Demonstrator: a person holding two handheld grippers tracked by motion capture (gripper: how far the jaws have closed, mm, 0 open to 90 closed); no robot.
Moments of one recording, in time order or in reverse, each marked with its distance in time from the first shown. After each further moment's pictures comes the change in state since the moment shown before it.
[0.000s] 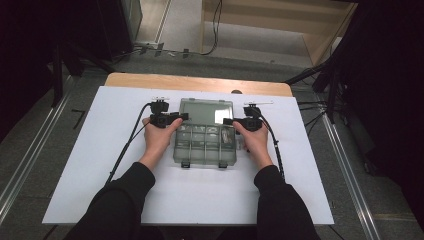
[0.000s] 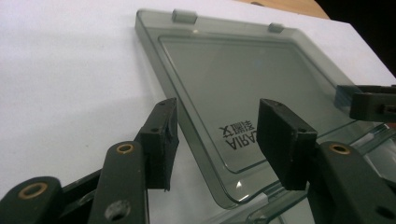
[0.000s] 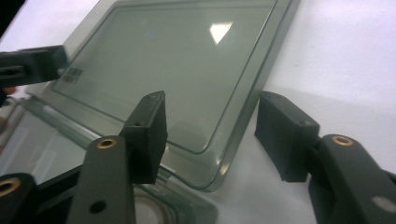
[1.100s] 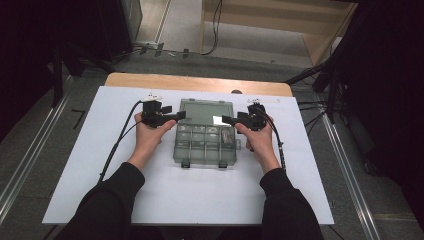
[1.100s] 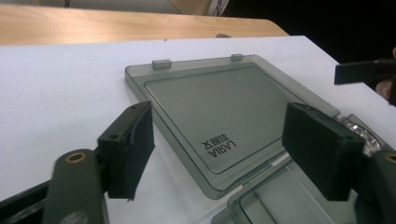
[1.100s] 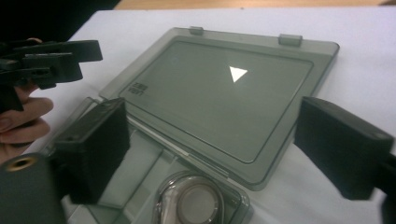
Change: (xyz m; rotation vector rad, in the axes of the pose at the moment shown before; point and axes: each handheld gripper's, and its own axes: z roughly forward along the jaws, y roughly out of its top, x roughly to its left) left arm 0.006 0.004 -0.030 -0.114 -0.094 0.150; right arm 0.020 0.002 -0.033 -0.114 0.094 -0.141
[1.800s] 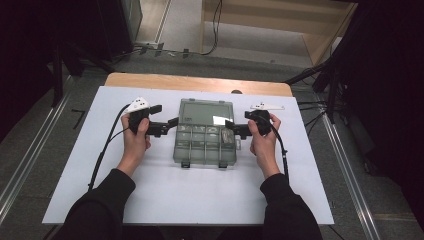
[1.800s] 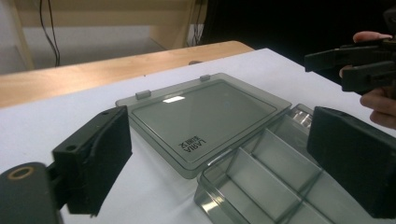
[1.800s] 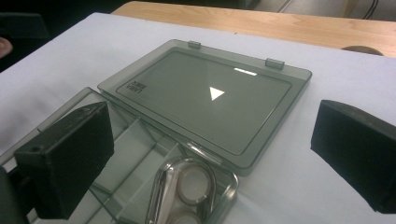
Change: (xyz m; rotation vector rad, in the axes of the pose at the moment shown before) left arm -0.013 -0.007 -0.050 -0.121 -0.067 0.189; right arm 0.017 -0.014 -0.024 -0.092 -0.088 -0.154
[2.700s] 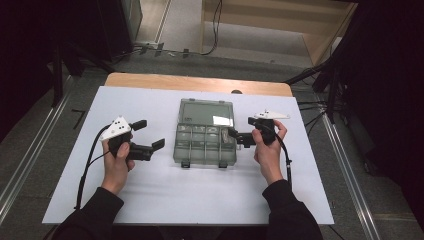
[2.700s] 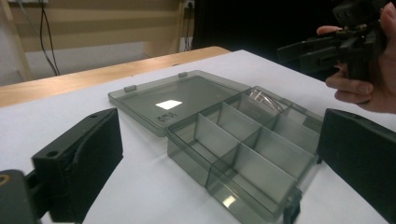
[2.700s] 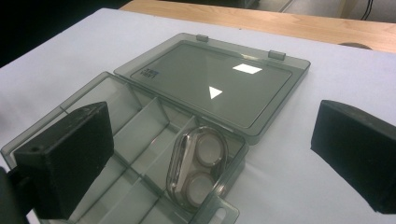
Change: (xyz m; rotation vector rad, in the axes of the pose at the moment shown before) left arm -0.031 -0.025 -0.073 -0.064 -0.022 0.087; right arm 0.014 -0.015 -0.026 -0.014 -0.011 -0.031
